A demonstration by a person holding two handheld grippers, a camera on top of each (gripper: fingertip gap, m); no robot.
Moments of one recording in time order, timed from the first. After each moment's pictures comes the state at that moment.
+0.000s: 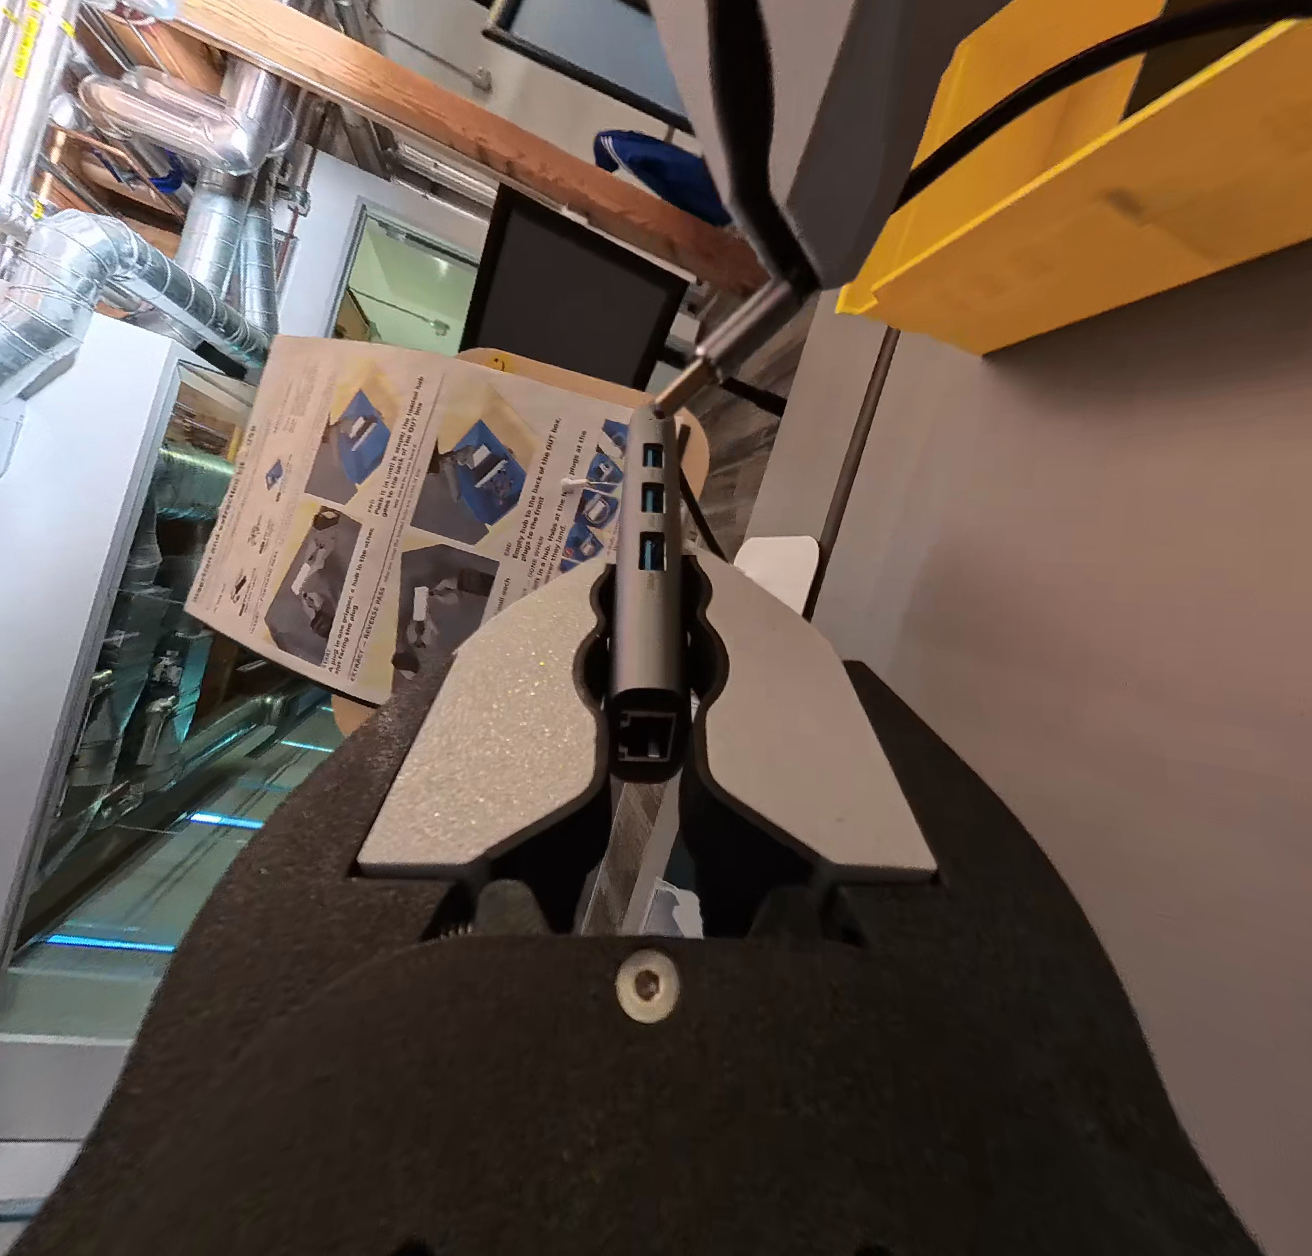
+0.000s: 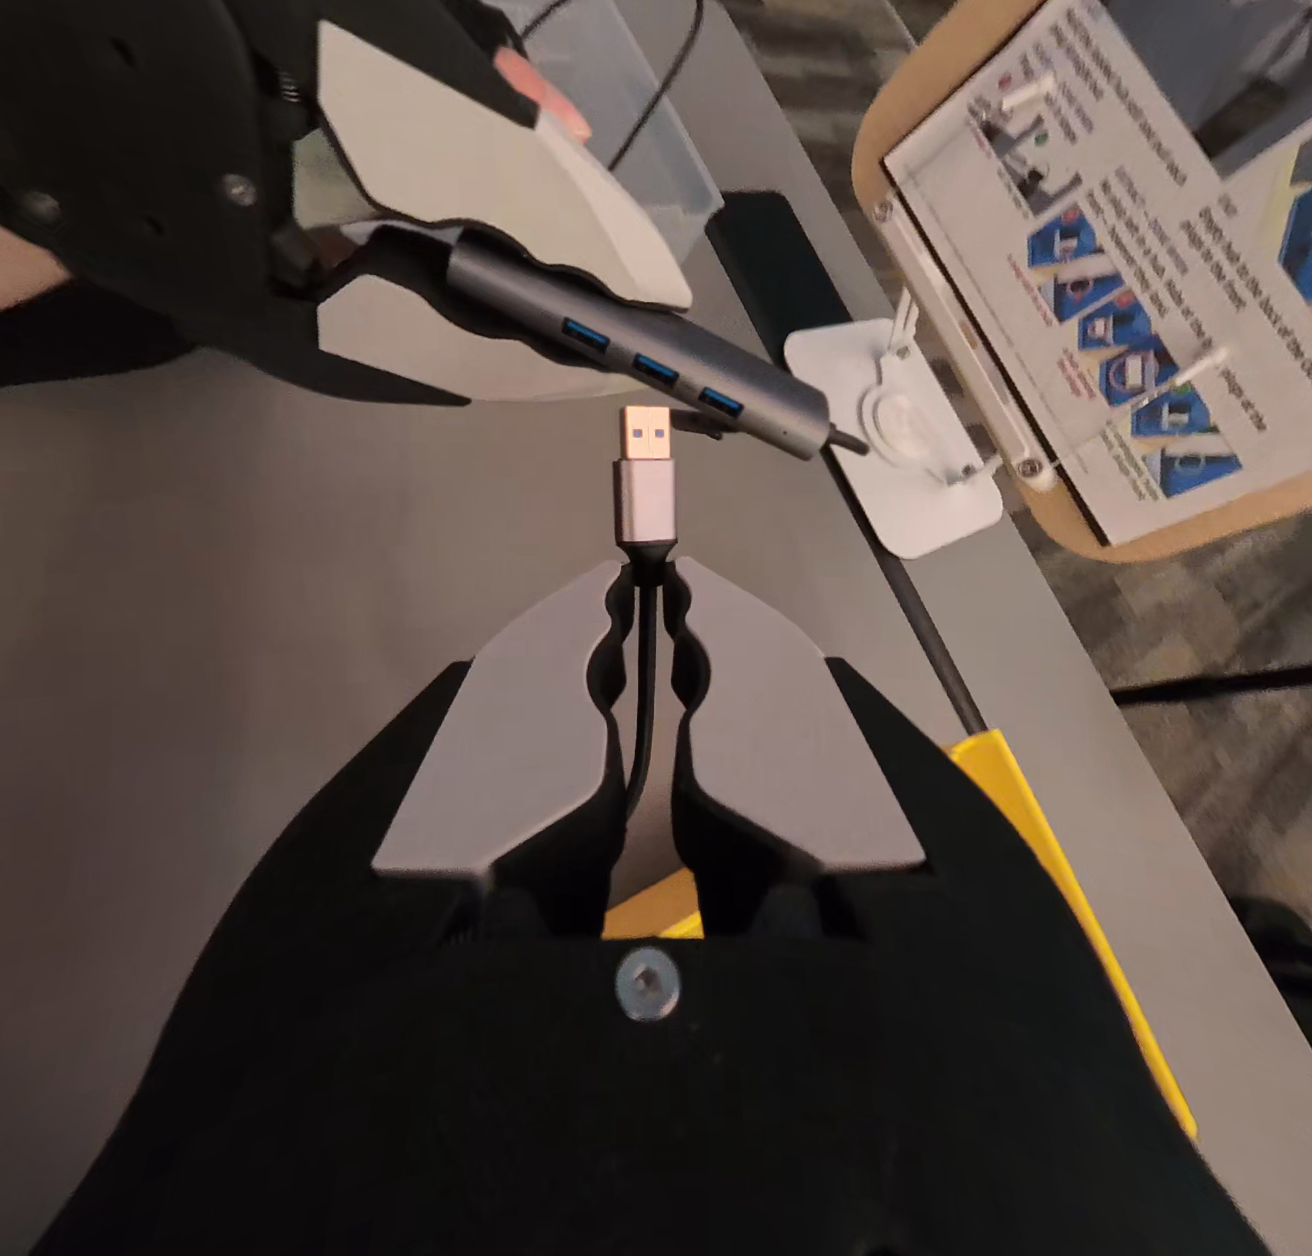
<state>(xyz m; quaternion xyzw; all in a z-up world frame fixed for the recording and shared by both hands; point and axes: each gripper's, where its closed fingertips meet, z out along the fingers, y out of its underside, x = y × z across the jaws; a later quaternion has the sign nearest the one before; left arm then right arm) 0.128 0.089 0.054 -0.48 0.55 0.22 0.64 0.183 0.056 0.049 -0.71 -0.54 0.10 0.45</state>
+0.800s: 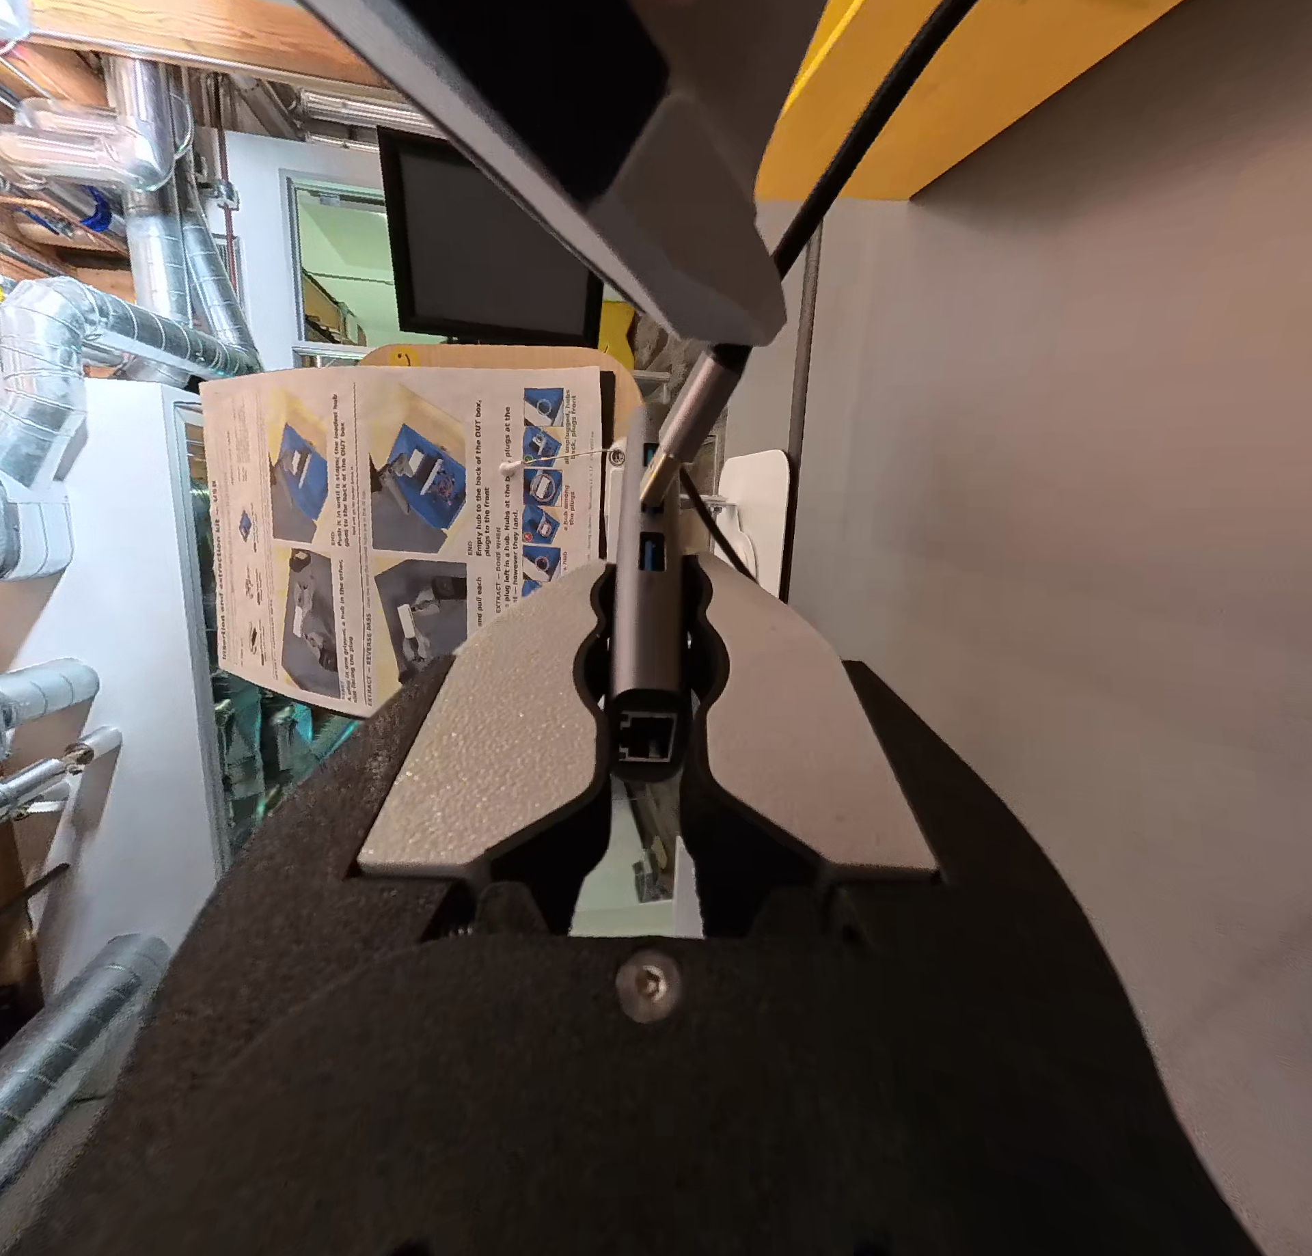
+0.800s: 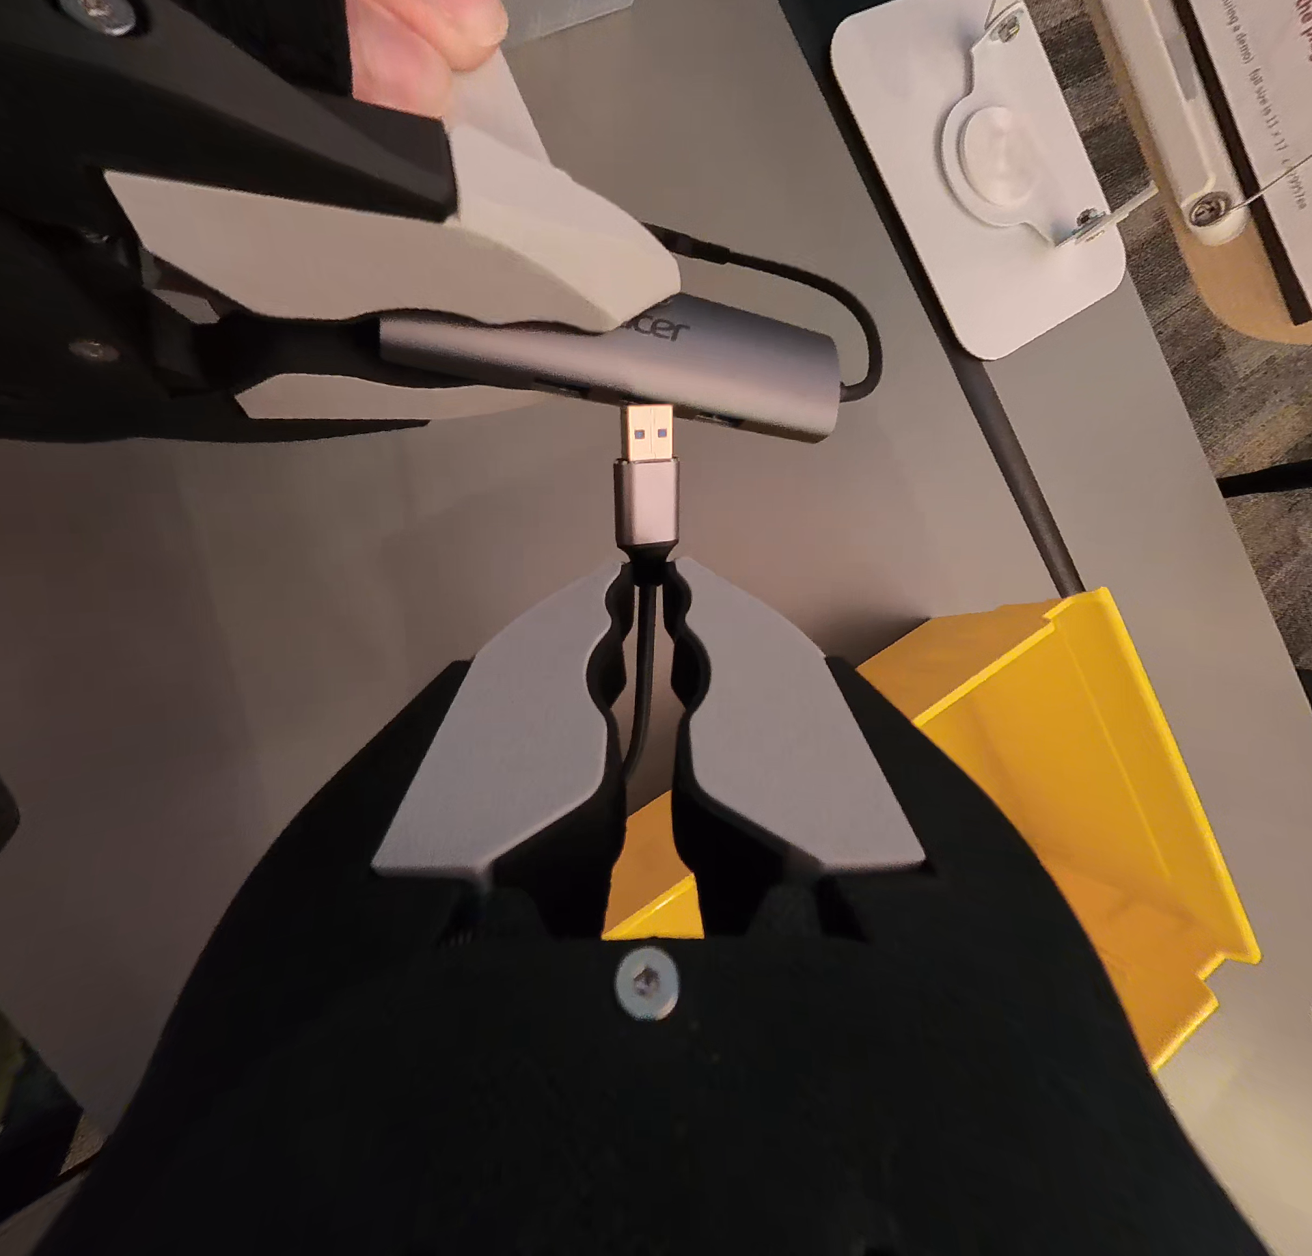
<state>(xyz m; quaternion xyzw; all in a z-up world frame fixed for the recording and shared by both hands) 0.148 0.094 0.005 -0.46 0.61 0.33 0.55 0.194 0.066 -0.008 -0.80 -0.51 0.04 0.32</state>
